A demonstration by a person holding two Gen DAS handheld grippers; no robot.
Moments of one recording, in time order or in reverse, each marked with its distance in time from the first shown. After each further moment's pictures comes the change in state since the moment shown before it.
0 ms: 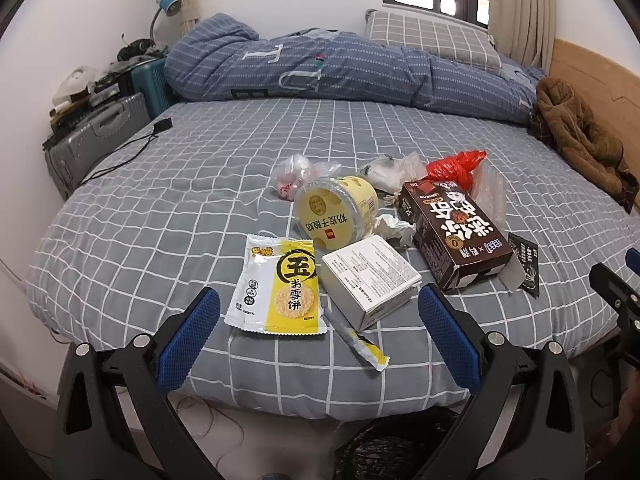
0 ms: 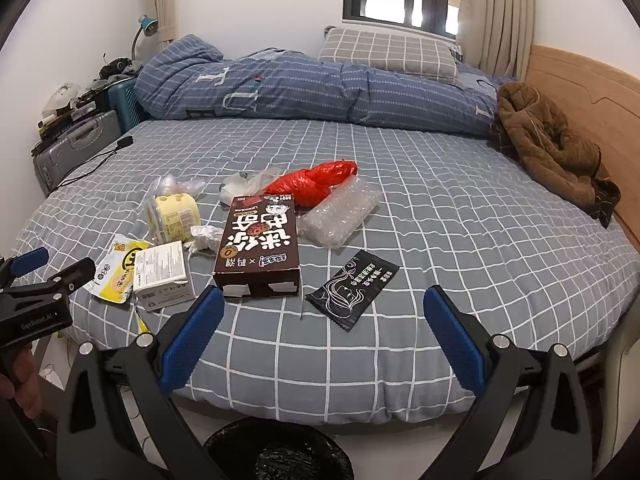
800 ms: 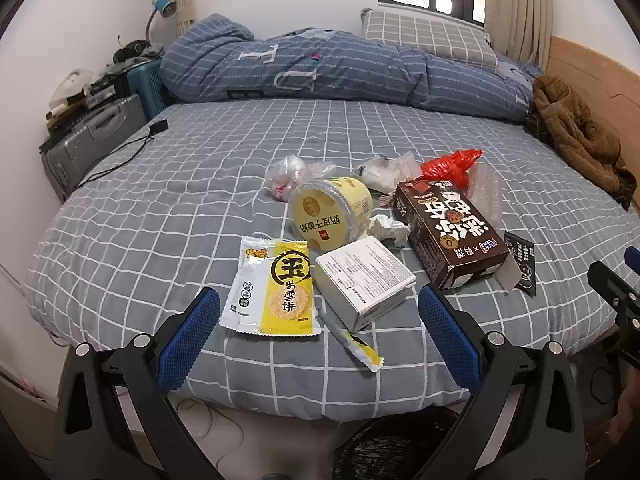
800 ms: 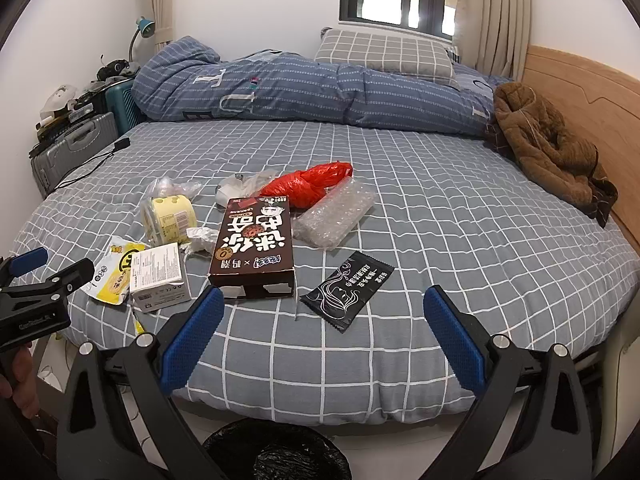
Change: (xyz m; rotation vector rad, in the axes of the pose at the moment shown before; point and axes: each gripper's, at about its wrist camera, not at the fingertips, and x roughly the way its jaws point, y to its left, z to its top) left arm 0.000 -0.007 0.002 0.014 0.000 -0.005; right arm -0.001 -0.004 -0.001 0.006 -0.004 -0.008
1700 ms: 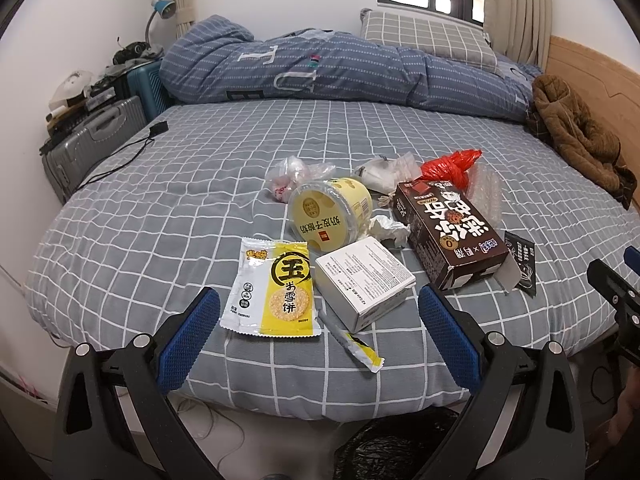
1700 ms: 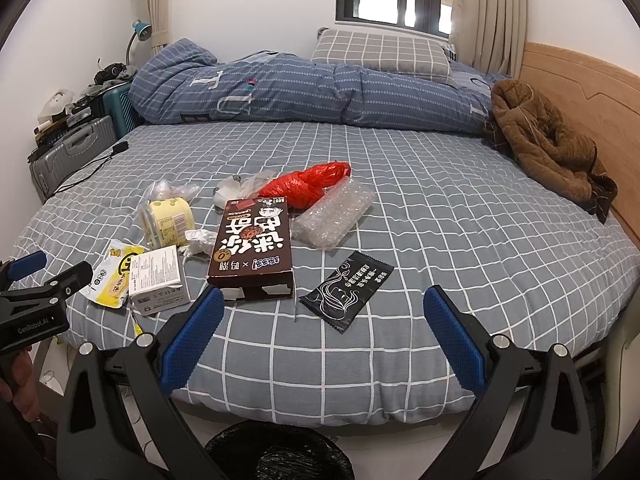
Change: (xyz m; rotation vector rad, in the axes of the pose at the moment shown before) left arm 0.000 0.000 0.001 0.001 -0.002 0.001; right arm 0.002 -0.003 0.000 0.017 -0.001 0.002
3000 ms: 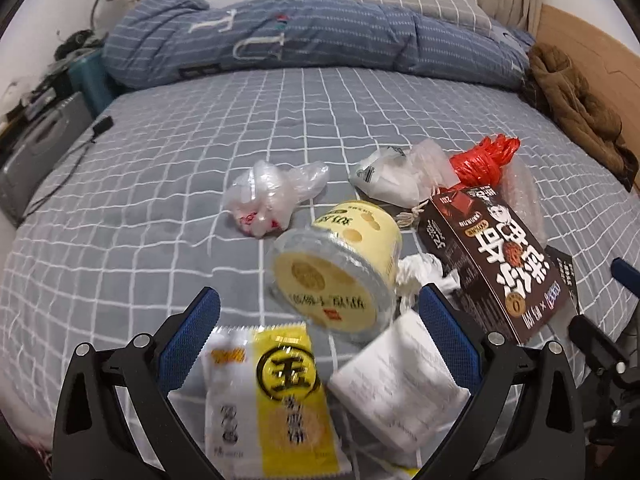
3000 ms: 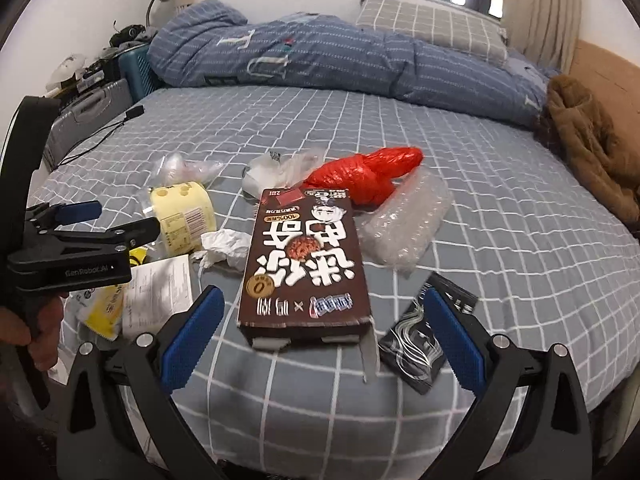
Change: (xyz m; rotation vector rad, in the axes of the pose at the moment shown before) left arm 0.132 0.017 0.070 0.093 0.140 -0.118; right arm 0.102 0.063 0.032 -0.079 0.129 0.081
